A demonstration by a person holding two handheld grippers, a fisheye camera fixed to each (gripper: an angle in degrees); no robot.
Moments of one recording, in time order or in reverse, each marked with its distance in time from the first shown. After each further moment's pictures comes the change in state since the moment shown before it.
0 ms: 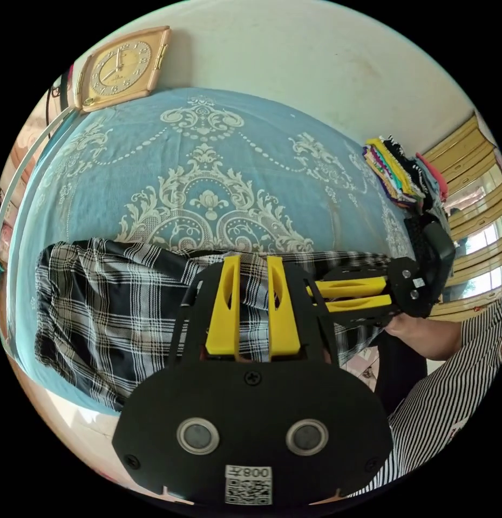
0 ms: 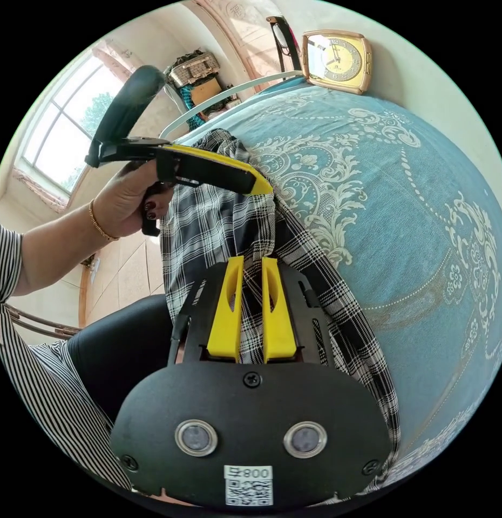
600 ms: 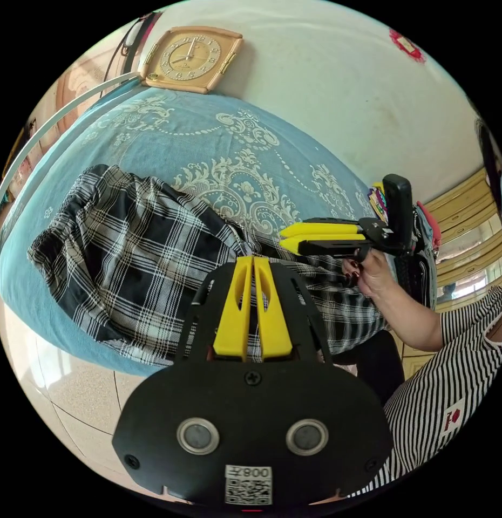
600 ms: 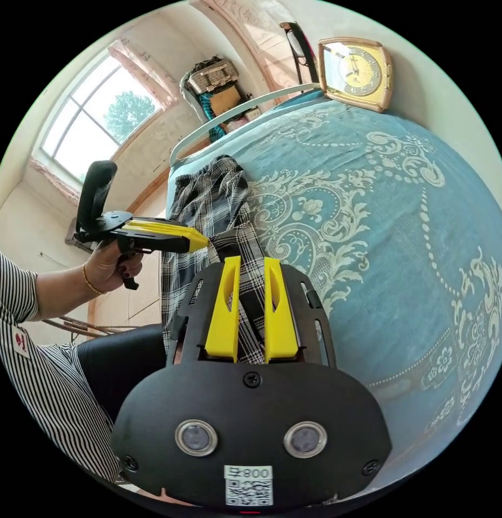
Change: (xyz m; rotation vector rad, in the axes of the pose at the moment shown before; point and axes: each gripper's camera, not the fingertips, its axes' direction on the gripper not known) left arm -0.115 0.111 -0.056 0.145 0.066 -0.221; right arm 0.092 -0.055 0.102 0.023 -0.085 -0.095
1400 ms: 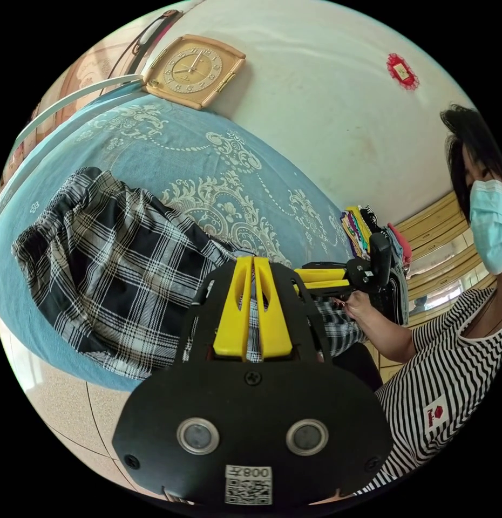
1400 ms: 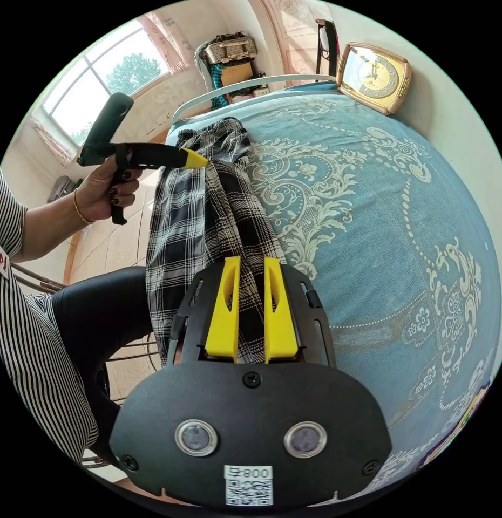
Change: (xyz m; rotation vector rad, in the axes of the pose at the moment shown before) left arm -0.080 0.021 -0.015 0.120 0.173 -0.032; right arm 0.069 0.085 0.043 -0.115 0.143 -0.107
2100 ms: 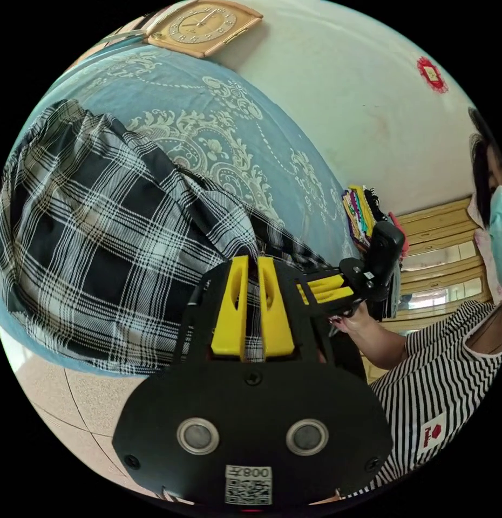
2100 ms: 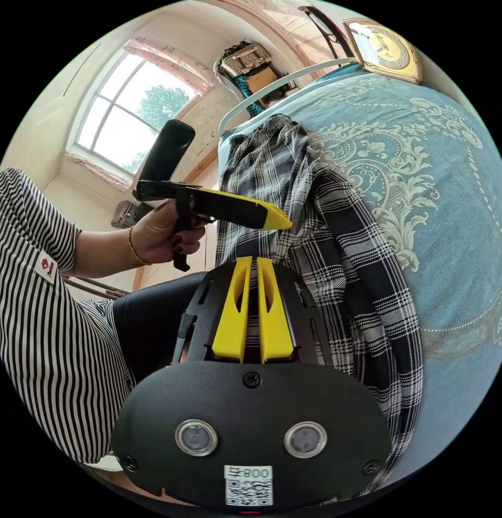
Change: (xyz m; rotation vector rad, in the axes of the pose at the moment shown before) left arm -0.012 0.009 0.072 -0.185 0.073 -0.103; right arm 0.021 0.039 0.021 0.038 -0.407 0.048
